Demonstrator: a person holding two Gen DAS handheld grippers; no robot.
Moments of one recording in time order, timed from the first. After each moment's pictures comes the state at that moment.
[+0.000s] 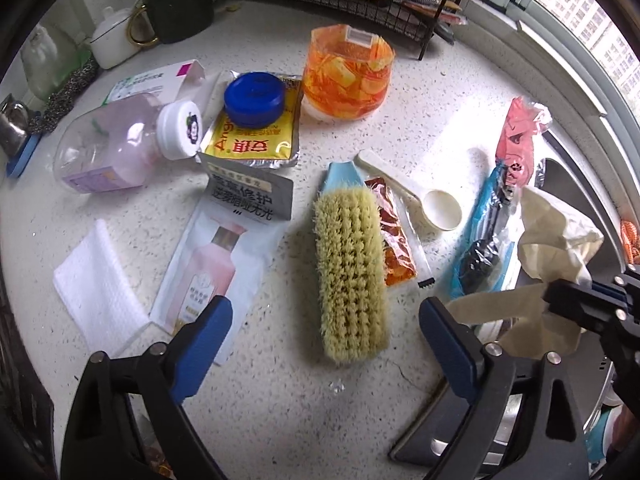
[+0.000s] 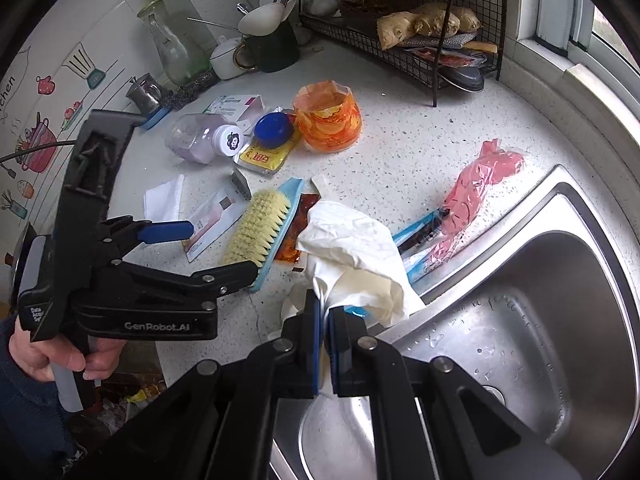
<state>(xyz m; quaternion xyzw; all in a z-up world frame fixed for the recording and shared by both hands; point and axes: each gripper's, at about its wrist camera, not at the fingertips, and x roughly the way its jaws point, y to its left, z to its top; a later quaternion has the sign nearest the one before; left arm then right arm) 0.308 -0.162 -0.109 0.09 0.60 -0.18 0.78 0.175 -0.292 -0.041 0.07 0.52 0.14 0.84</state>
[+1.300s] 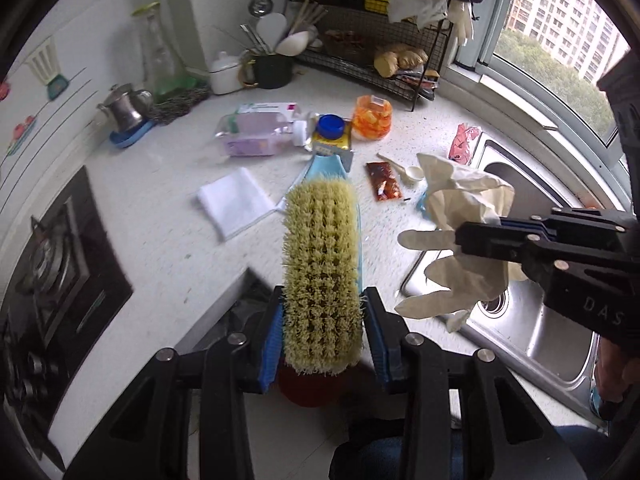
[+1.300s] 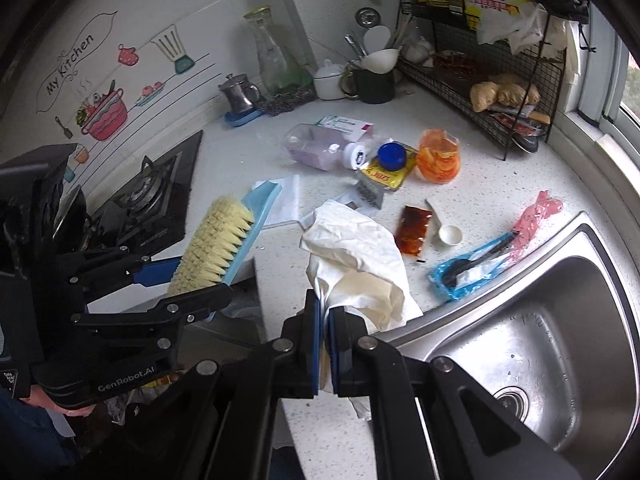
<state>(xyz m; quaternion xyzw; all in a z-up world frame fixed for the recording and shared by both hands) 0.127 -0.049 0.019 0.07 0.50 -0.14 0.85 0.081 -0.202 0.031 0.04 0.46 0.23 0.86</state>
